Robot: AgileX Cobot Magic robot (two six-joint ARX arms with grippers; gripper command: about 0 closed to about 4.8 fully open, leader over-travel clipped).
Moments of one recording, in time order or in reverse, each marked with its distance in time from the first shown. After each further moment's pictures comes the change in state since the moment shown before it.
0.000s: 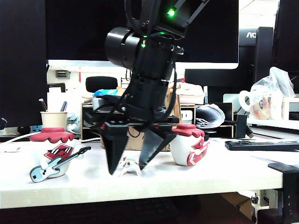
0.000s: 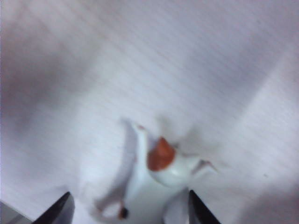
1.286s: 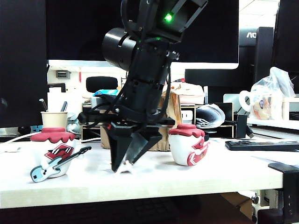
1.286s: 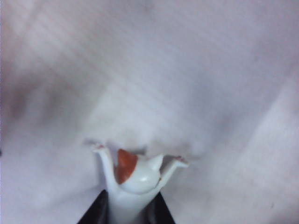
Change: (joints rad) left arm 0.003 -0.094 0.000 -0.001 0.000 0.000; right arm 0.001 0.022 0.010 0.061 0.000 0.048
